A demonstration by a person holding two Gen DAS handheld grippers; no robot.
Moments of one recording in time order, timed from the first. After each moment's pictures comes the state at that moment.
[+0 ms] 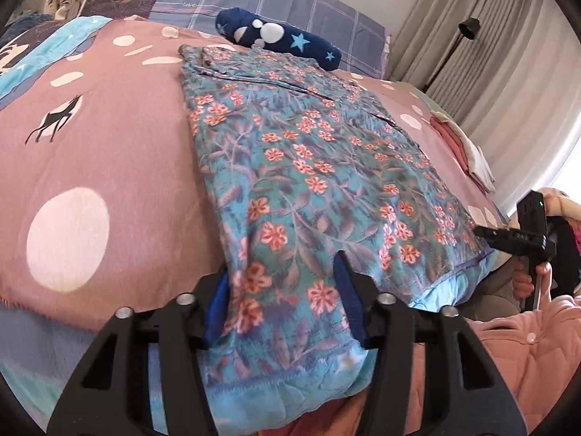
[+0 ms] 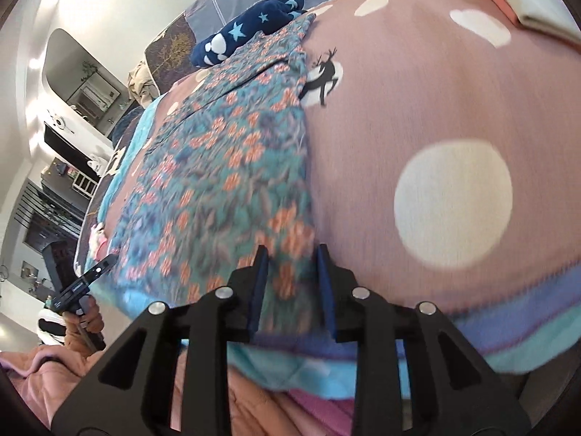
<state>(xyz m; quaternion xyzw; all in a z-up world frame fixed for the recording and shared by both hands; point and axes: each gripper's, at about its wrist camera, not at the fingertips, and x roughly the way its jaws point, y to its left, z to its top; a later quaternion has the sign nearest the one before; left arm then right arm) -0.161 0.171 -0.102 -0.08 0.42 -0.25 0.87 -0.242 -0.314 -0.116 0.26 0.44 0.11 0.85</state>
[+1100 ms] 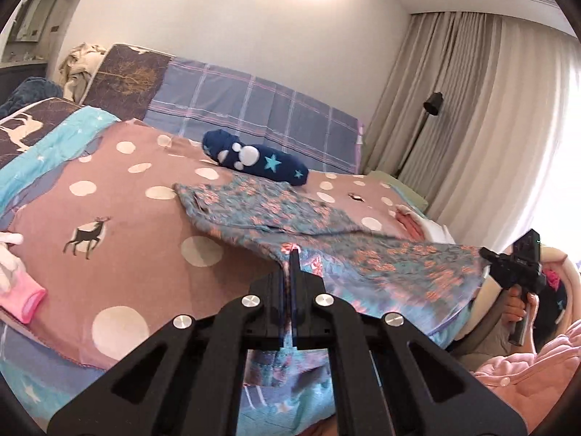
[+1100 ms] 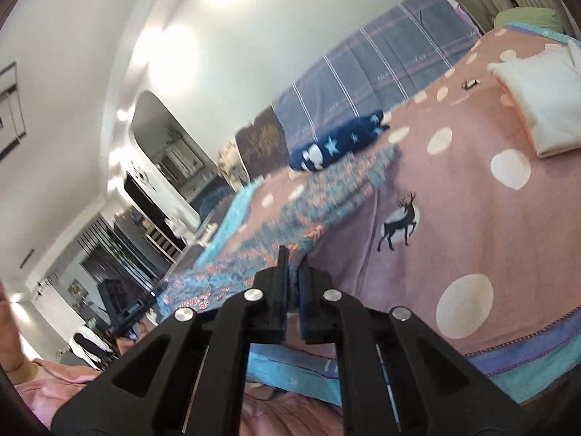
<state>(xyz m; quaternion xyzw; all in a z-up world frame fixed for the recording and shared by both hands) -0.206 0.196 0.020 -0.12 0.24 -0.26 0.93 -0.289 -0.354 0.007 0.31 0.22 0.21 0.90</state>
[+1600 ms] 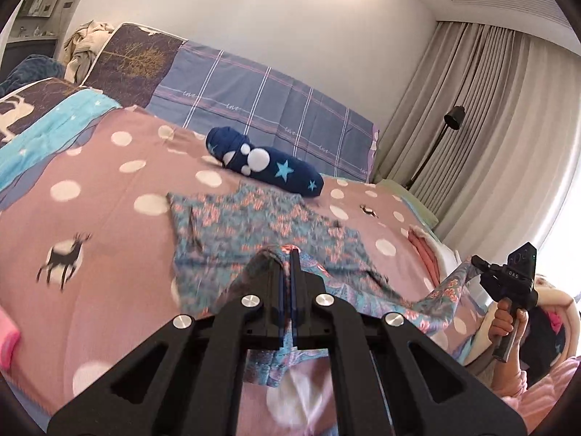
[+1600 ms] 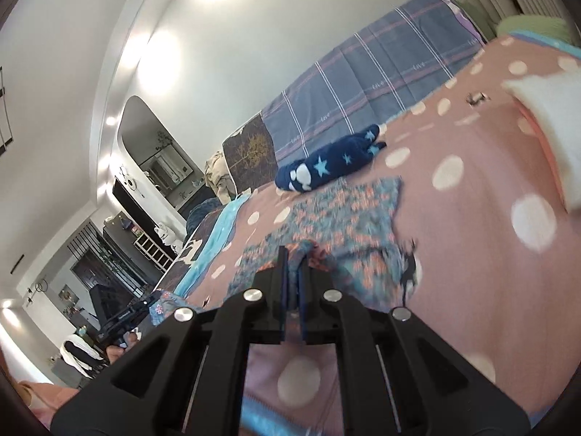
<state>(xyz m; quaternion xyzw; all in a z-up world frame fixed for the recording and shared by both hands) -0.103 0.176 0.033 -0.16 0.26 -0.25 0.92 -0.187 -0.354 0.020 0.30 0.22 0.19 0.91</state>
